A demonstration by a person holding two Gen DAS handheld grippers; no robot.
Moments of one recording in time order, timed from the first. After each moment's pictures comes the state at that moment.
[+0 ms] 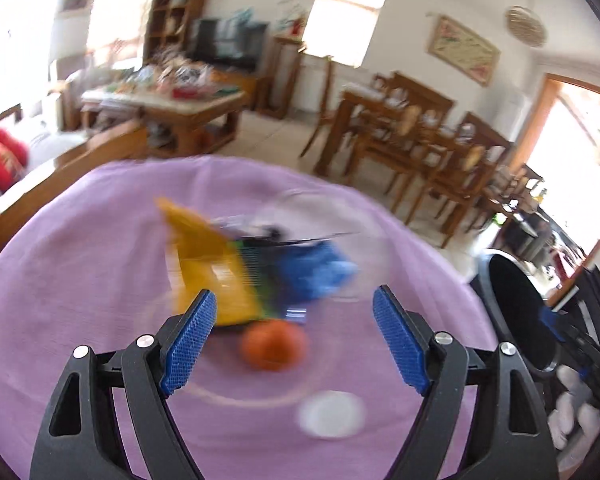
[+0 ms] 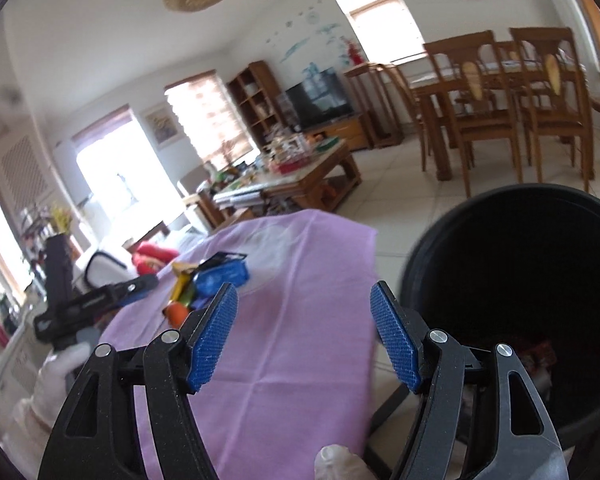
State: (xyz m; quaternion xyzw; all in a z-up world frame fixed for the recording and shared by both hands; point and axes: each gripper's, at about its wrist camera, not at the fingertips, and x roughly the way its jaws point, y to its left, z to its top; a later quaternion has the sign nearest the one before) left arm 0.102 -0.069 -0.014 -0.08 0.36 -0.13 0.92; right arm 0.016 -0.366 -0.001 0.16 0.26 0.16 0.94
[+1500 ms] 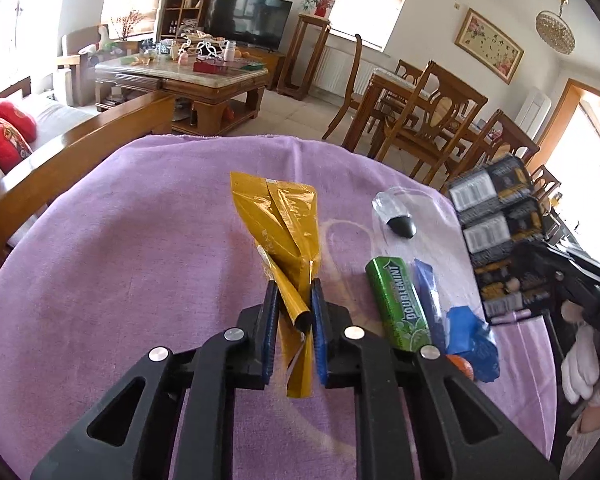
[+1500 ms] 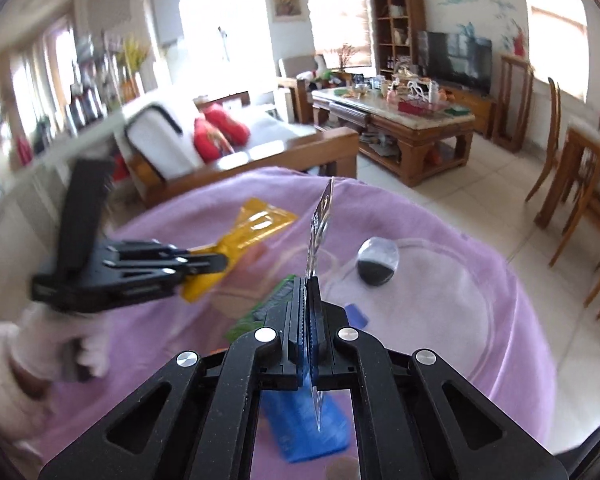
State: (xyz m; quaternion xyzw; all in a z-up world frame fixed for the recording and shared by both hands) left arm 0.159 0.011 -0.047 -0.09 0.38 -0.13 0.91; right arm 0.194 -0.163 0.004 -0.01 0.35 0.34 0.87
